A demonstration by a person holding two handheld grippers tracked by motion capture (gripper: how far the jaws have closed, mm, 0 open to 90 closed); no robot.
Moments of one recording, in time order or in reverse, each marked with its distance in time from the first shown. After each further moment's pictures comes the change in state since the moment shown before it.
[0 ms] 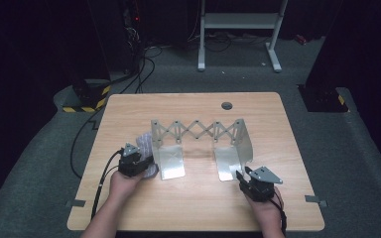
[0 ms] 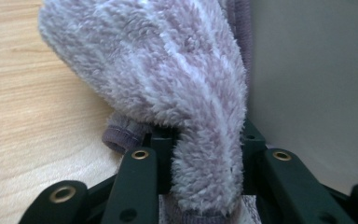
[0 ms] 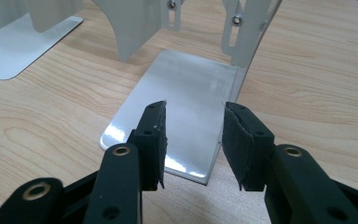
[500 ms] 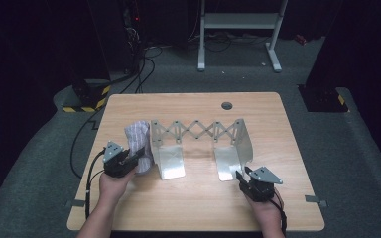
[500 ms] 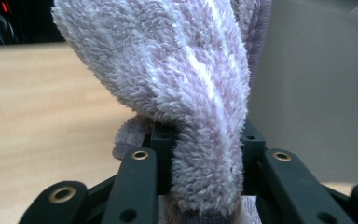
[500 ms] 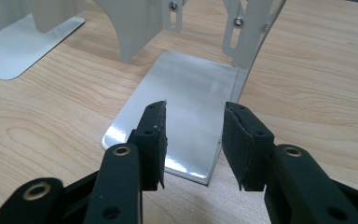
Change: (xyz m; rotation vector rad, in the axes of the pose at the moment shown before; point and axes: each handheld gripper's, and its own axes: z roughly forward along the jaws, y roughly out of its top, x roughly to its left) left arm -0.013 0.023 -0.071 -0.308 0.011 0.000; right arm 0.000 0.000 -0.001 -0.004 0.003 -0.002
